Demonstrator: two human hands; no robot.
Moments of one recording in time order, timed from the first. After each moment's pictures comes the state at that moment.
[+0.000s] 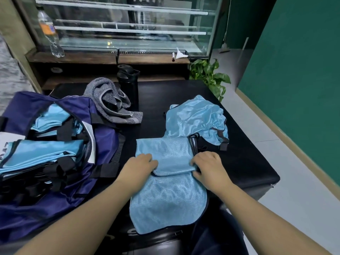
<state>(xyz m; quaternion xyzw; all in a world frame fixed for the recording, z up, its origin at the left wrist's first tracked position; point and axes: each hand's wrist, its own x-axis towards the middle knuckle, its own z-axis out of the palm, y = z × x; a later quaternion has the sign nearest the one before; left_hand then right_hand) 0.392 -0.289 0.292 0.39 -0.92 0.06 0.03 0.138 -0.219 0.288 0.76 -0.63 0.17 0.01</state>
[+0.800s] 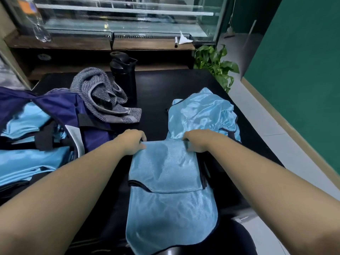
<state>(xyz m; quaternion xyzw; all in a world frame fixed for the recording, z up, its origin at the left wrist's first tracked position) 0.385 -0.426 0.306 0.52 -0.82 -0.21 -0.07 0.153 -0.366 0.342 0.72 -0.65 -0.17 -0.18</state>
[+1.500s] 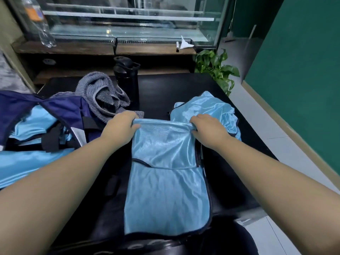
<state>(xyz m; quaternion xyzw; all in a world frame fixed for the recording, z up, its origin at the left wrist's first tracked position) 0.407 -0.431 0.342 0.53 -0.82 -0.13 0.18 0.139 -0.357 0.362 0.74 -0.67 0.03 -0.01</state>
